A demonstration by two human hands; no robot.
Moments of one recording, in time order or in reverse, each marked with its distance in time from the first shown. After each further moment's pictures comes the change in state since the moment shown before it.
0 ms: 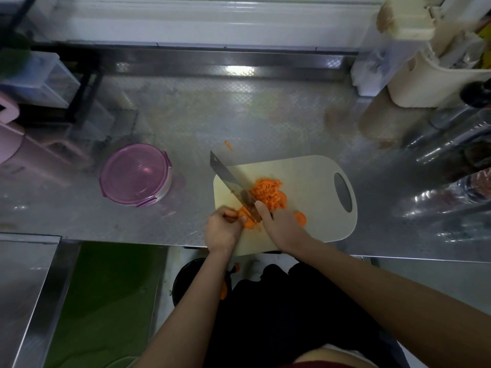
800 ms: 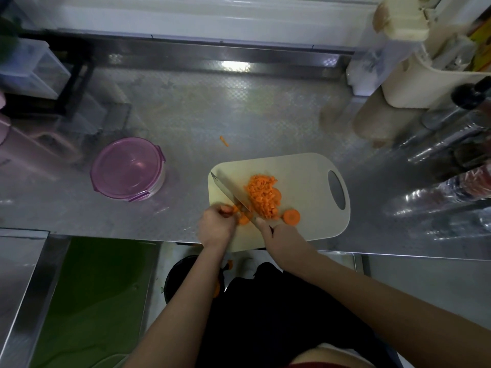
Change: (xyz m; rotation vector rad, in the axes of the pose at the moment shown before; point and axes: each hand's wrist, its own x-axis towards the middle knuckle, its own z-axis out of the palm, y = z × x) left_hand 0.002 0.001 0.000 0.064 -0.008 -0.068; right_hand -0.026 0.021 0.005 -0.099 -0.020 0.023
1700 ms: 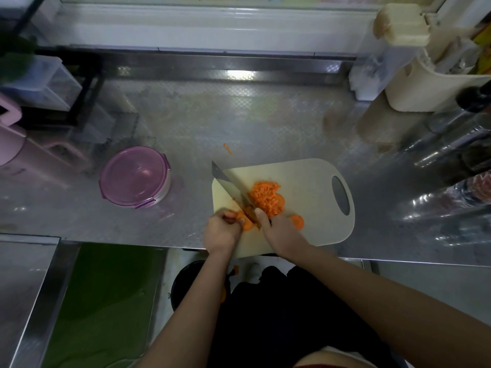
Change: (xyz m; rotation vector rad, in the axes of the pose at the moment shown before) left_hand -0.006 0.006 0.000 -0.004 0.010 -0.020; right_hand 0.030 -0.004 0.005 0.087 0.022 0.000
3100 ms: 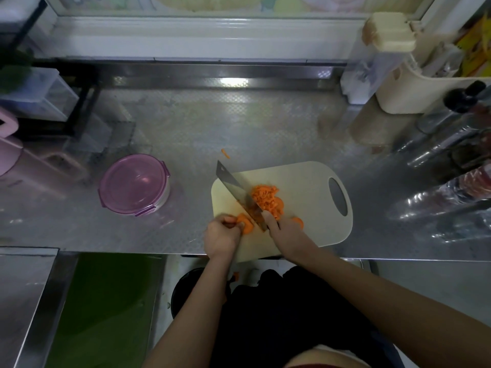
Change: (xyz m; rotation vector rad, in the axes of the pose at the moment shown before) left_hand 0.002 -0.002 0.000 -0.026 -0.011 0.011; right_hand -0.008 0.005 -0.012 0.053 -0.014 0.121
